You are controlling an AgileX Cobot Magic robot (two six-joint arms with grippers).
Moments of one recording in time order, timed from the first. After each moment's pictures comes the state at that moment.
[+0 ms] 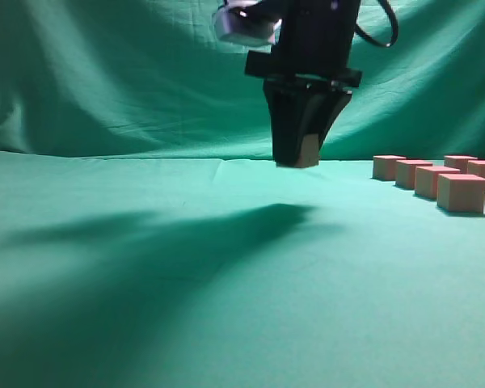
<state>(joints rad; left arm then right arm) -0.02 -0.01 0.02 0.02 0.35 0.01 0.53 2.07 -1.65 0.08 1.02 -0.43</state>
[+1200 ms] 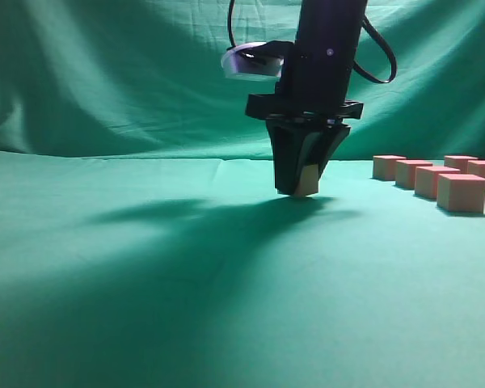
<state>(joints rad) -0.02 -0.01 0.02 0.02 0.35 0.01 0.49 2.17 -1.69 0.09 0.96 -0.40</state>
